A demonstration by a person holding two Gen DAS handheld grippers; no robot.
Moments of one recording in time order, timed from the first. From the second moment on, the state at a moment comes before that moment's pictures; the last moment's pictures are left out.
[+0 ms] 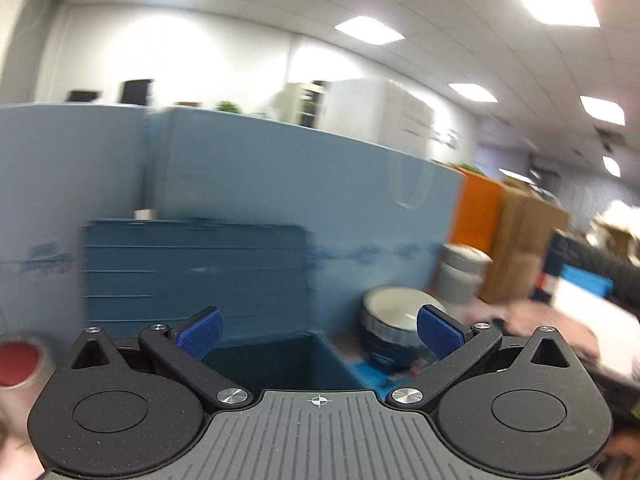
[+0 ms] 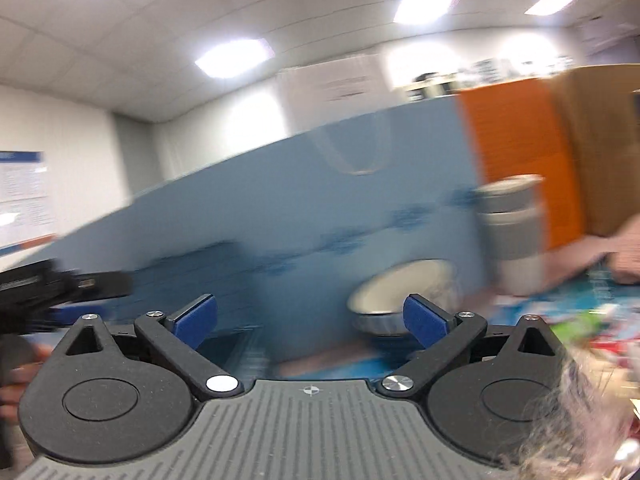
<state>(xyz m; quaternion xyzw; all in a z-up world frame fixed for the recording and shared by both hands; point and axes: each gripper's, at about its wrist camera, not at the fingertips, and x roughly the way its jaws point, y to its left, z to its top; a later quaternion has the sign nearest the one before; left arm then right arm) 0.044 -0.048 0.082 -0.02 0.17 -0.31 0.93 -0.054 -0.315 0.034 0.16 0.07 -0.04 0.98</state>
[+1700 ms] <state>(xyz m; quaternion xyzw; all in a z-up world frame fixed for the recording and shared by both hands) 0.066 -0.302 -0.020 0.00 0.36 -0.34 0.87 -0.107 -0.432 -0.014 0.41 0.04 -0.22 0.88</state>
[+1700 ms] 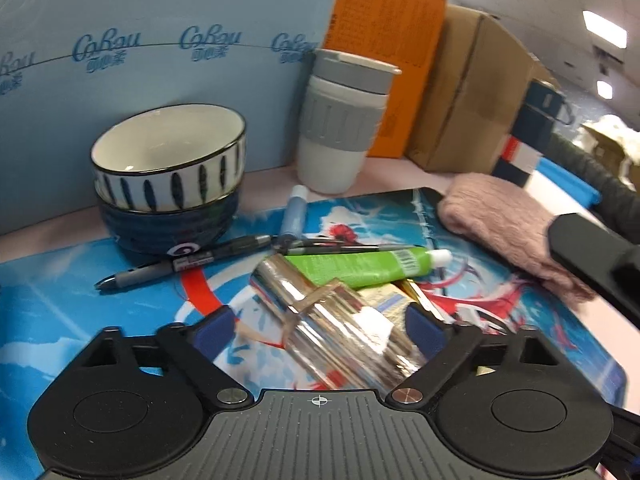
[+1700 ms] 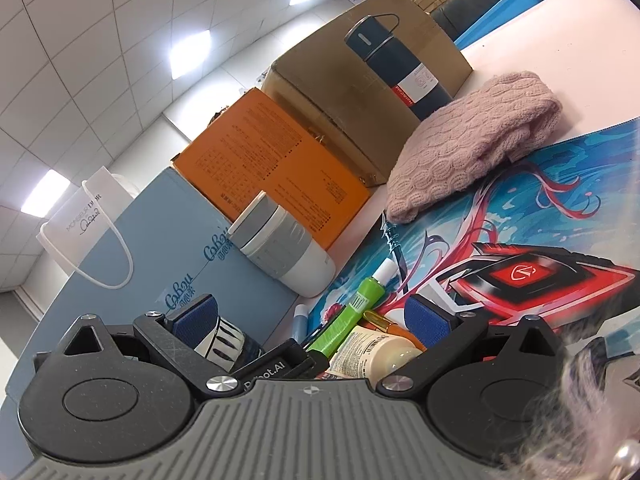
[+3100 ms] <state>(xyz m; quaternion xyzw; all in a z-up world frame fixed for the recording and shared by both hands) 0.000 -0.133 0.025 0.08 0.33 -0.45 0.83 -0.020 -0.356 -0.034 0.20 0.25 -0.12 0.94</state>
